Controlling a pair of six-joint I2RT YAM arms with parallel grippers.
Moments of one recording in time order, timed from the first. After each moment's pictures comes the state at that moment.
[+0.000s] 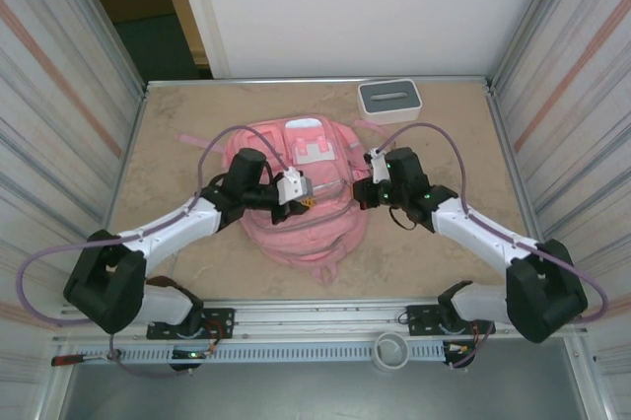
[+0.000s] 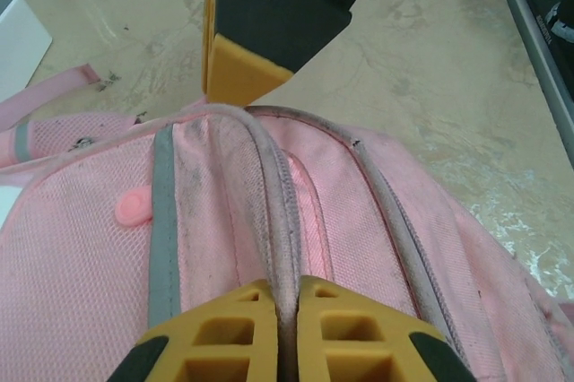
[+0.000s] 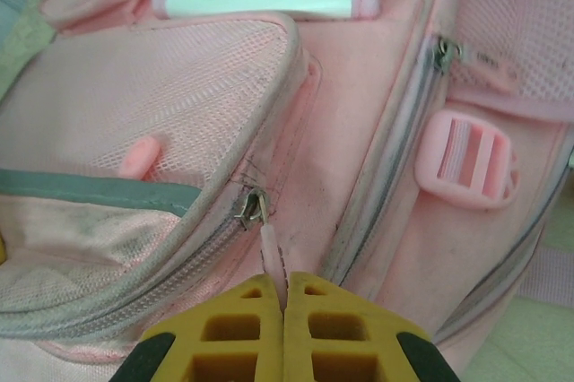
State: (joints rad) left arm -0.59 1.36 0.78 -0.07 0.68 0.60; right arm 0.51 1.29 0.75 -0.18 -0.27 0.34
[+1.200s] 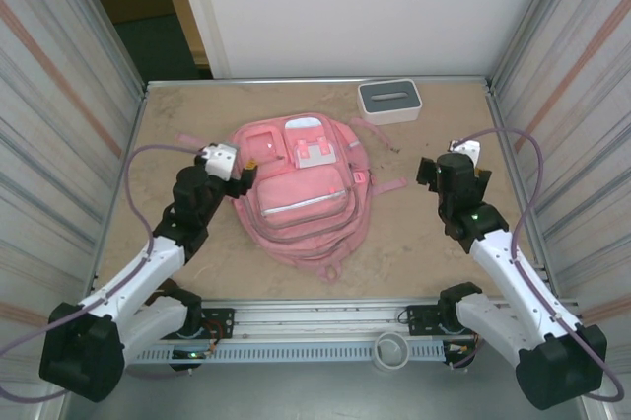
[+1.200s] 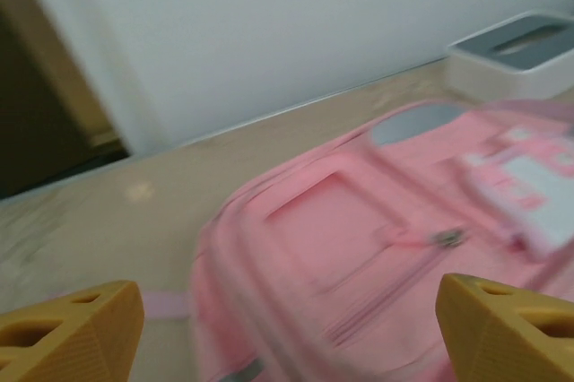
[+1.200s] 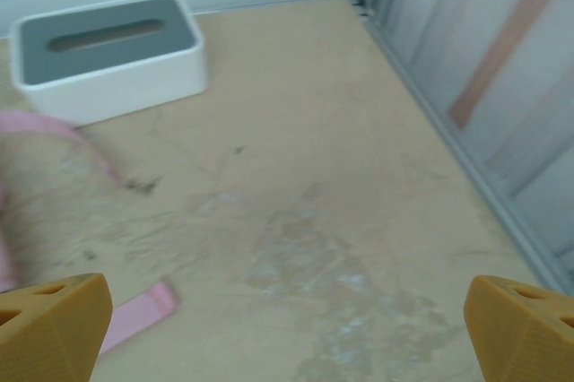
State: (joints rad) left arm -0.33 0.95 0.46 0.28 -0.12 0.17; right arm 0.28 0.87 0.67 -0.35 0.57 0.27
